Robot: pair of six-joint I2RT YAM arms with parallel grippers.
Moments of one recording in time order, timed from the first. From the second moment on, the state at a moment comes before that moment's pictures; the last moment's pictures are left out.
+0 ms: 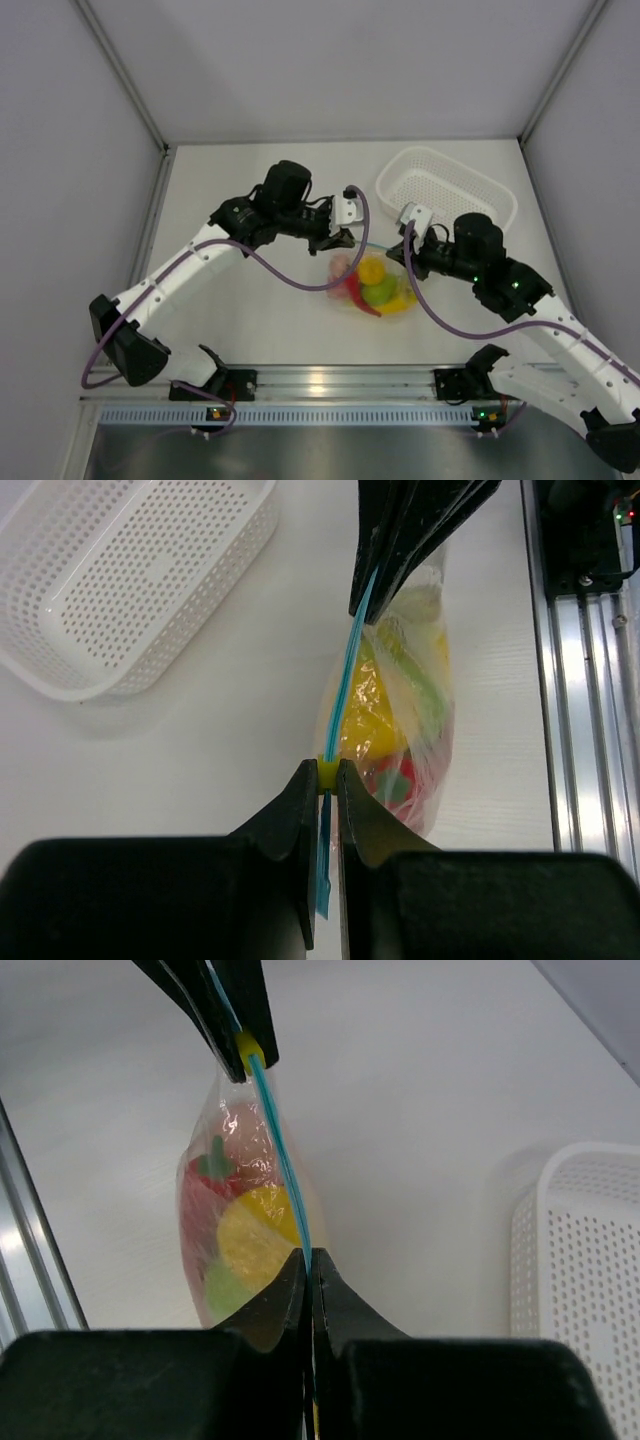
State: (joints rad) left arm -0.75 1.40 1.44 -0.67 0.63 0.59; right arm 0.64 0.82 0.89 -0.45 -0.34 -0.29
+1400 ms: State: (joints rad) left arm -0.81 1.57 1.71 -0.68 0.66 0.44; right arm 0.70 0.73 0.83 -0.43 -0.34 -0.25
